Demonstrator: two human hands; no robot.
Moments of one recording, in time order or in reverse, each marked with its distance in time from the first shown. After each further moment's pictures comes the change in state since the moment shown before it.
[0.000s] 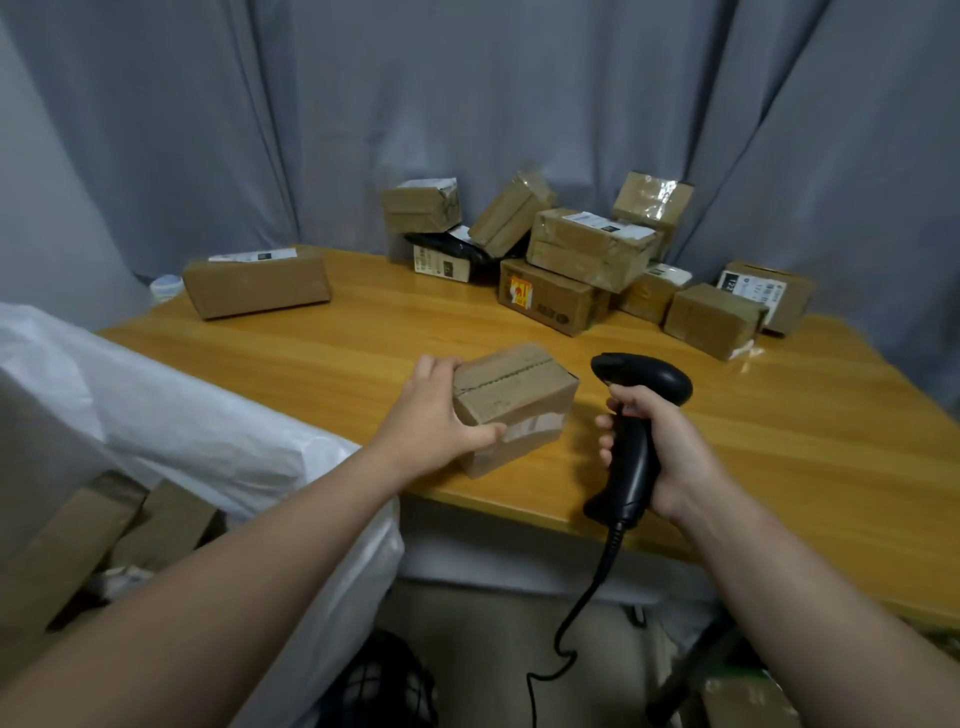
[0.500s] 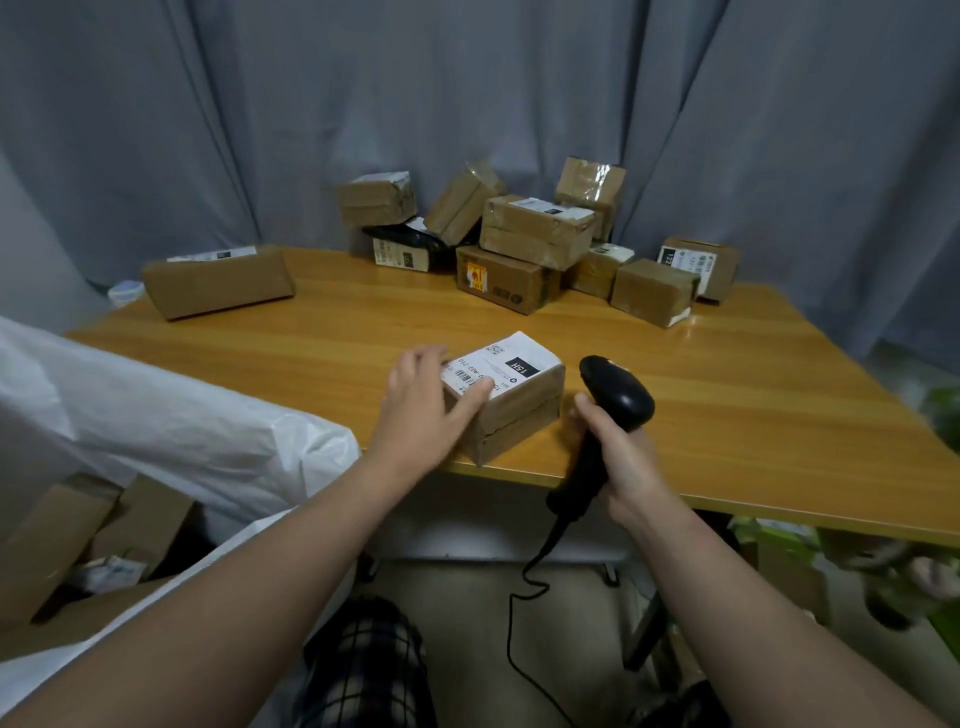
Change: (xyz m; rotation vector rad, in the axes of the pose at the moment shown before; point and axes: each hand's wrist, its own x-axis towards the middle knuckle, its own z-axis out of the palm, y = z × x) left_hand -0.042 0.044 0.023 0.013 0.127 0.033; right_hand -0.025 0.050 -0.030 0.017 0.178 -0.201
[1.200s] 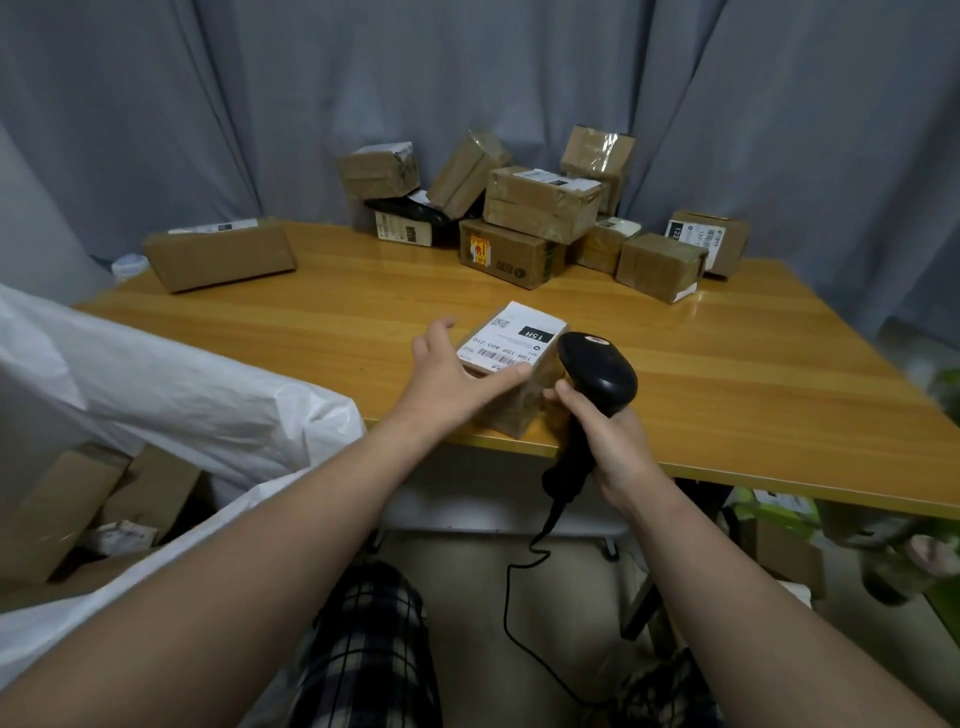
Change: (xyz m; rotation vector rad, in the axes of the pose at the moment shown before) left_hand 0.003 0.024 0.007 -0.302 -0.167 -0.271; right_hand -0.005 0.011 -0.001 -0.087 -0.157 -0.122
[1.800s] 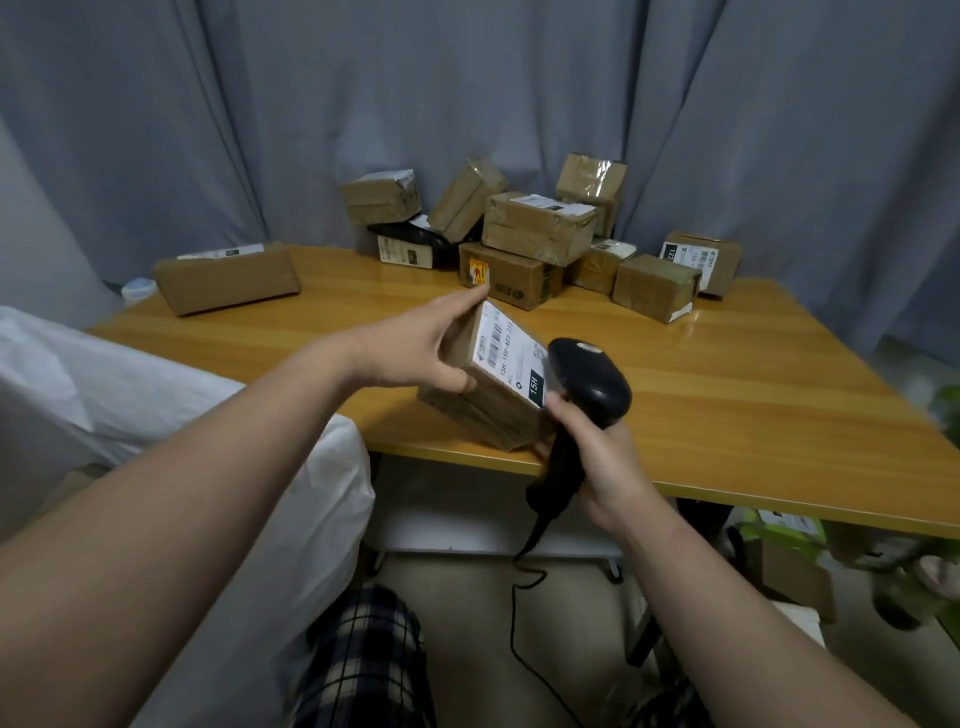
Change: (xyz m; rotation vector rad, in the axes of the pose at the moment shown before) left_hand 0.023 0.041 -0.077 0.333 -0.484 0.295; right_hand -0.017 -0.016 0.011 0.211 -0.102 0.021
